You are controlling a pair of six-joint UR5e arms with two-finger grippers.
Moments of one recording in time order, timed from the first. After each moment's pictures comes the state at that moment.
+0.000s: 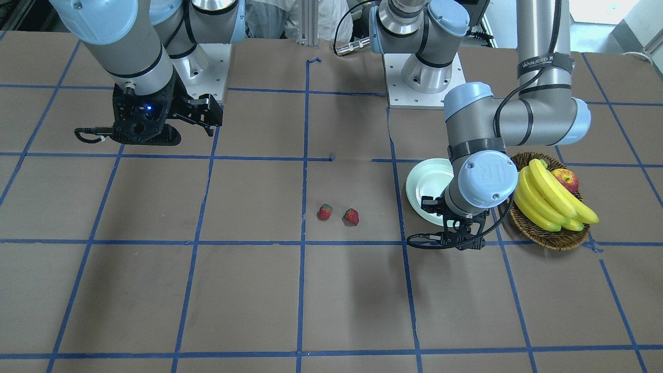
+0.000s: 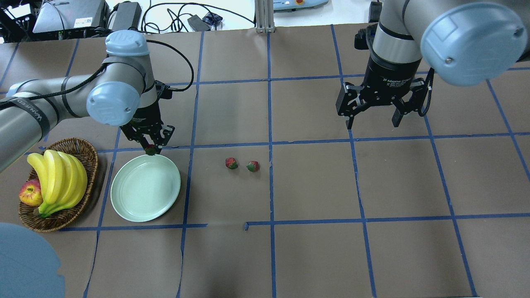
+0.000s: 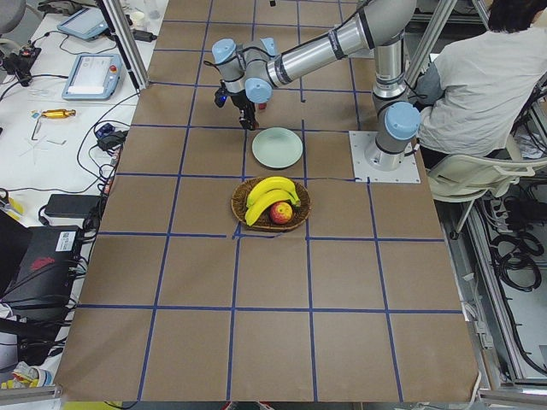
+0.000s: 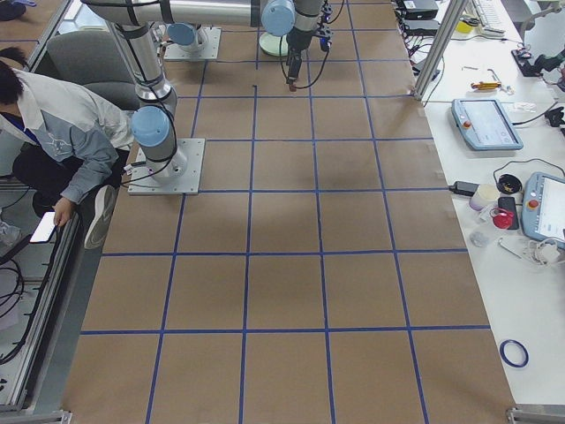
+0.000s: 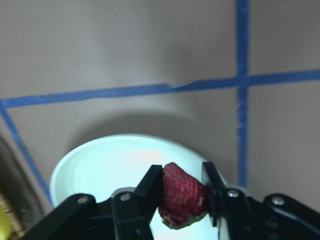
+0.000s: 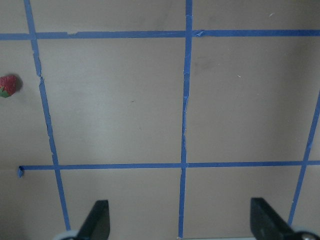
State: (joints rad) left arm -1.49 -1.92 -1.78 -1.31 1.80 0.23; right arm 1.64 -1.51 1.60 -1.45 -1.57 0.07
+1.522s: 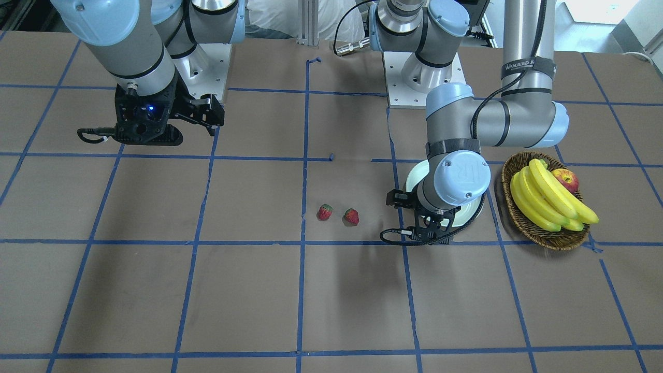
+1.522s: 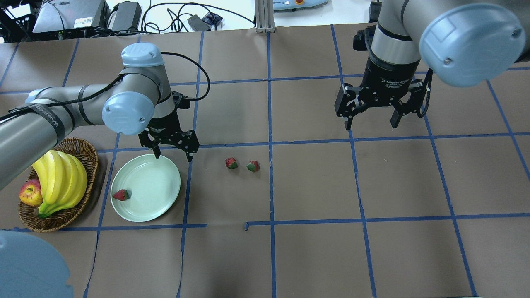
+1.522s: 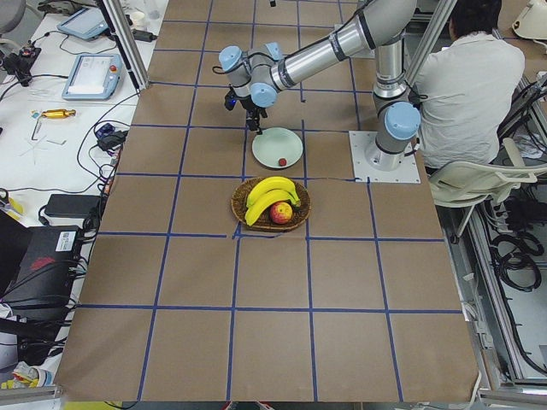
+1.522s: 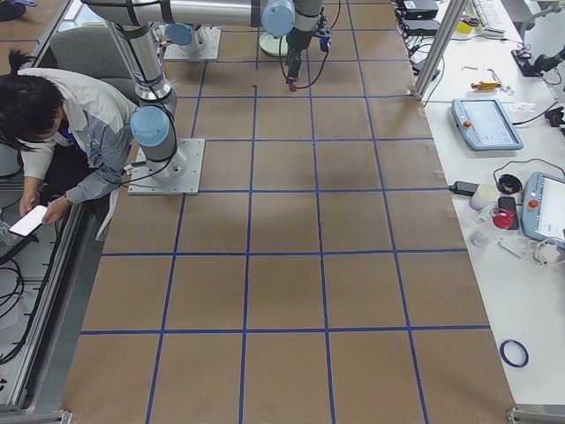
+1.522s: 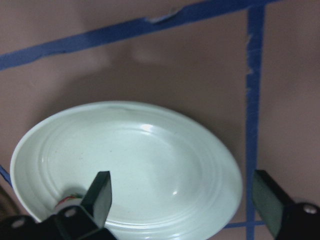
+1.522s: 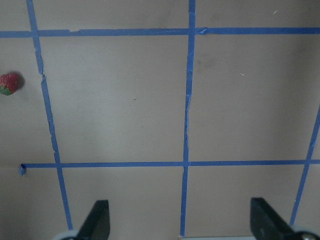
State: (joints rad) left arm -1.58 -1.93 -1.78 -1.30 1.61 0.07; right arm 1.64 -1.51 1.60 -1.45 -1.56 0.07
